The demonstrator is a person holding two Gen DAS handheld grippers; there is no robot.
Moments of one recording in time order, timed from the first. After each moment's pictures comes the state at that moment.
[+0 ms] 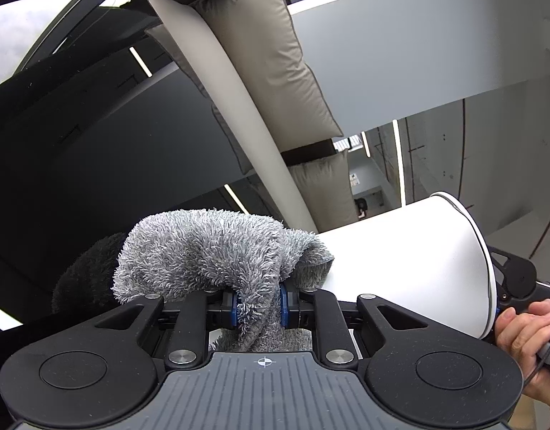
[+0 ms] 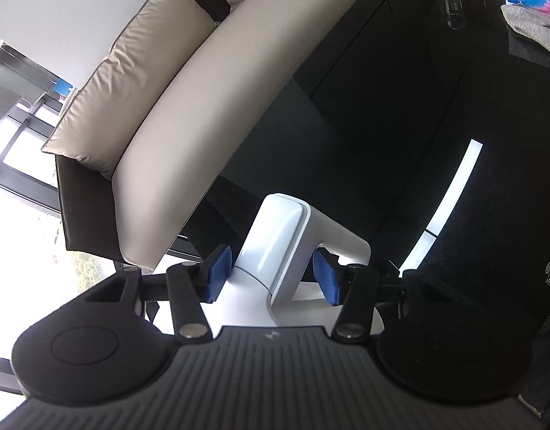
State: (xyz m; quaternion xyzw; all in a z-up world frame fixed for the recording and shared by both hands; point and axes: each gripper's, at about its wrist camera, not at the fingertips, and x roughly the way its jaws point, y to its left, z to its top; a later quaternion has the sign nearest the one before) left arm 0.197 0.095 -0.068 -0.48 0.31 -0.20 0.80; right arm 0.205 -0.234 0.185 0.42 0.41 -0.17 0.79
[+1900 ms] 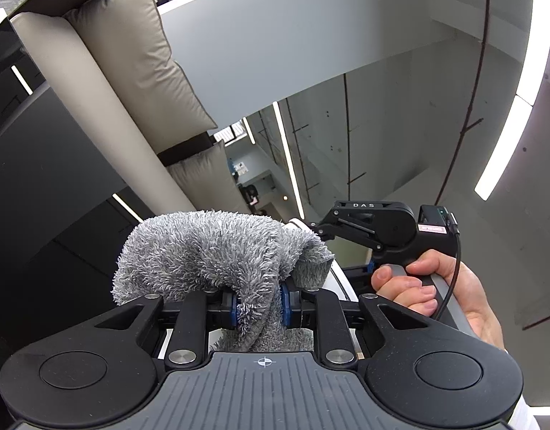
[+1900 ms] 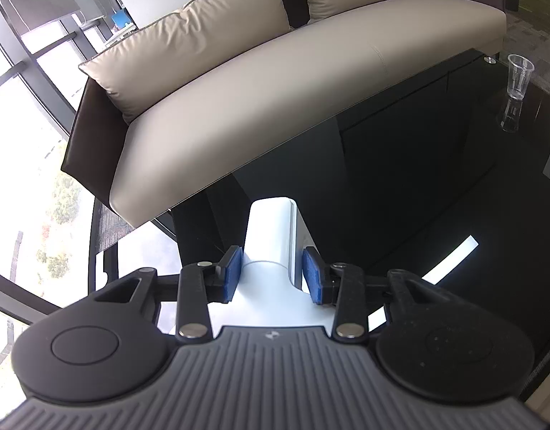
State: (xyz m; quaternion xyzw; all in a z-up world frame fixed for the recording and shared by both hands) left arm 0.166 0.068 -0.025 -0.45 0.20 -0.38 0.78; right arm 0.221 -0.198 0.195 0.24 0.42 -0.09 0.87
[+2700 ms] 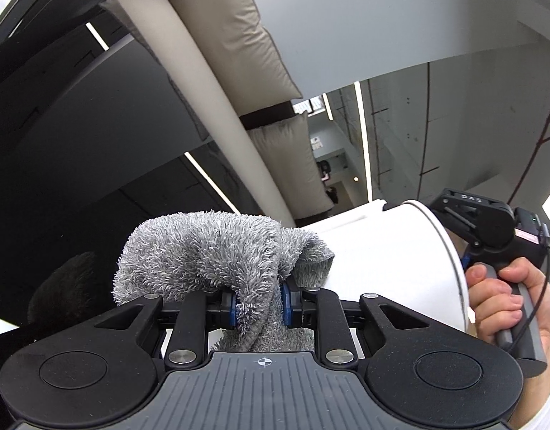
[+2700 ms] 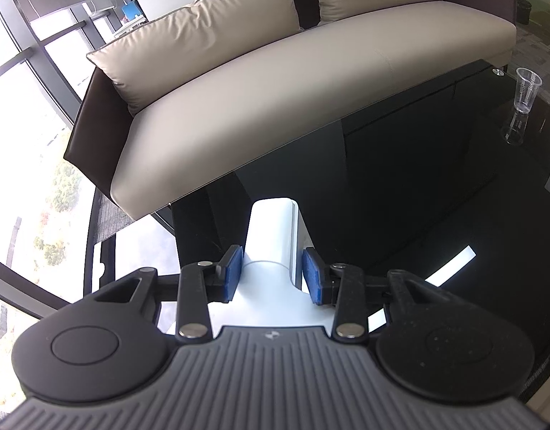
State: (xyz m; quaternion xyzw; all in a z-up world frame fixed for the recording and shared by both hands) left arm 0.186 0.073 -0.065 -0.46 0.33 -0.29 0.77; right arm 0.227 -0.195 0.195 0.21 0.42 -0.08 0.88
